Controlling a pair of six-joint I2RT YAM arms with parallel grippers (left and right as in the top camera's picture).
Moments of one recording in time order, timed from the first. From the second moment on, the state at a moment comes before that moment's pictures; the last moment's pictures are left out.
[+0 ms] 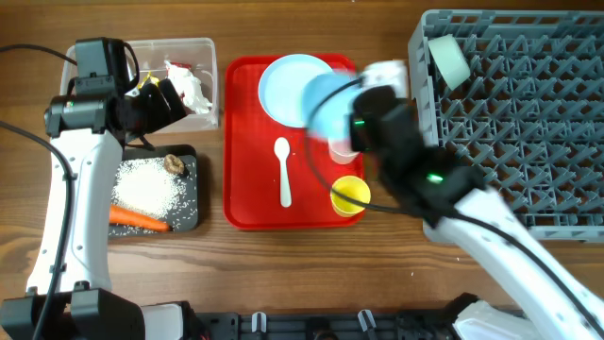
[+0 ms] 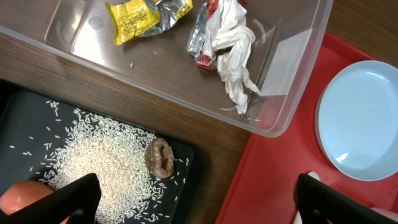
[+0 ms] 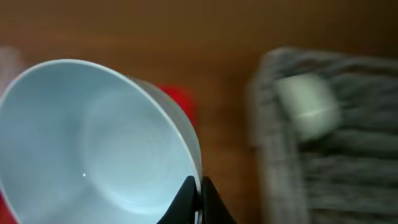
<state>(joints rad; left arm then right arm) 0.09 1.52 1.39 -0.96 -0.01 -0.36 0.61 1.30 1.20 -0.58 0.54 0.26</state>
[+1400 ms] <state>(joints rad) 0.09 1.52 1.39 -0.96 -0.01 -0.36 0.20 1.62 1.18 -0.67 1.12 -0.02</state>
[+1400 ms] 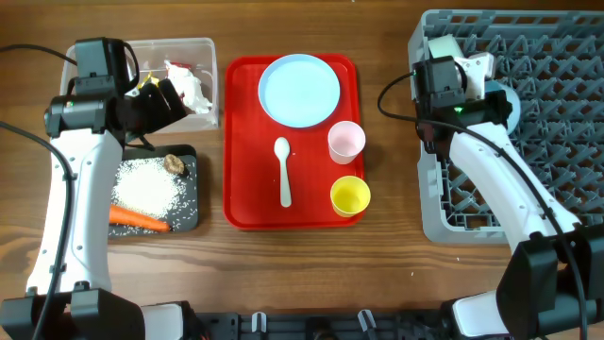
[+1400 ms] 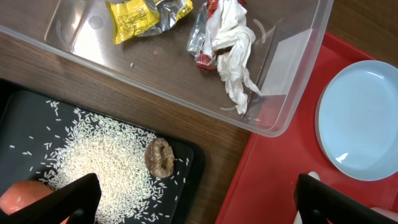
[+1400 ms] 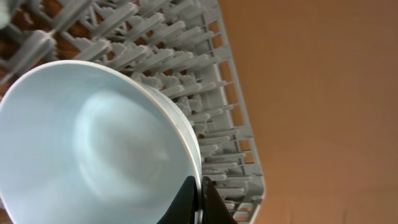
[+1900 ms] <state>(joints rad) 0.09 1.52 1.39 -0.96 -0.01 -0.36 0.20 1.63 1.18 -0.65 1.13 -0.02</state>
